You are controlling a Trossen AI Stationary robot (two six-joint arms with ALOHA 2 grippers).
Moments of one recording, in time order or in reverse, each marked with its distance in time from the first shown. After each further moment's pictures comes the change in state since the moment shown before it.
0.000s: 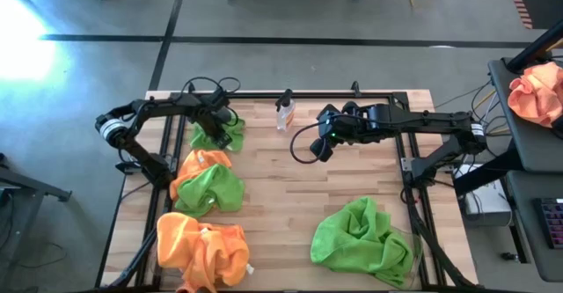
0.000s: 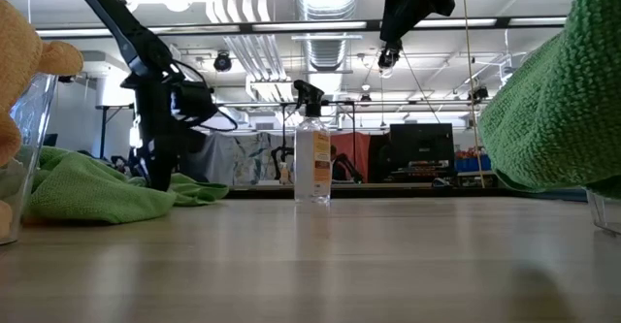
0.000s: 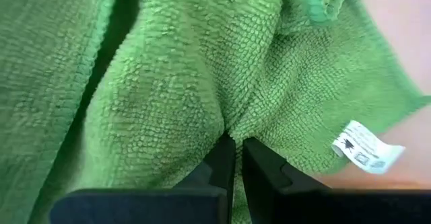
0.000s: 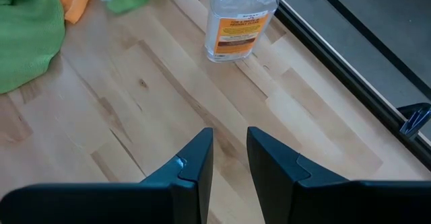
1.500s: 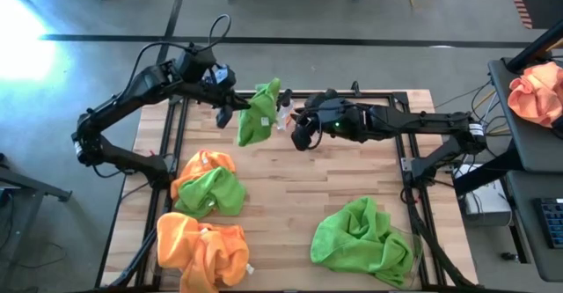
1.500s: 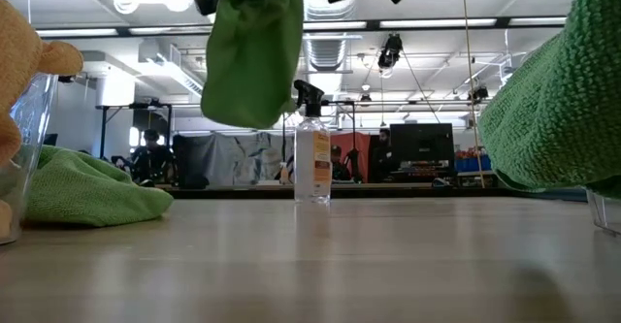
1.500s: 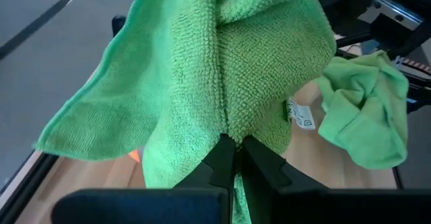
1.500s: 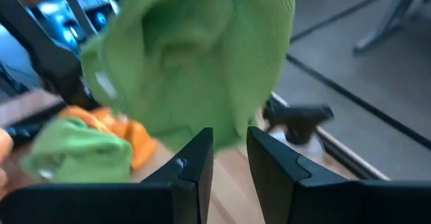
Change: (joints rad) left arm -0.307 -0.277 0.752 -0.244 0.272 -0.090; right arm -0.007 0.001 -0.036 0.571 0.060 -0.175
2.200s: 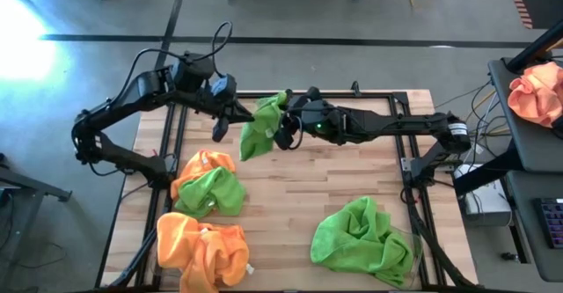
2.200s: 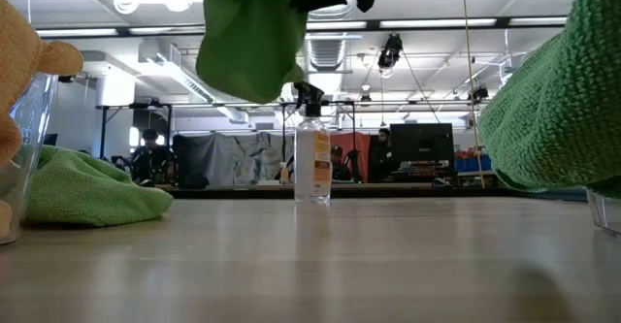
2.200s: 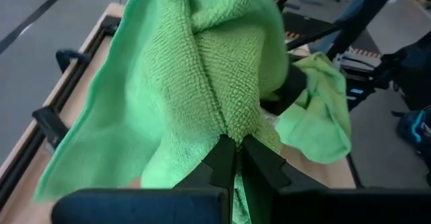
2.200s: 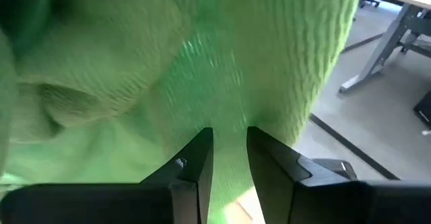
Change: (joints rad) left arm -0.167 0.000 0.085 0.003 0.000 -0.024; right arm -0.011 0.131 0.022 0.235 0.048 -0.182
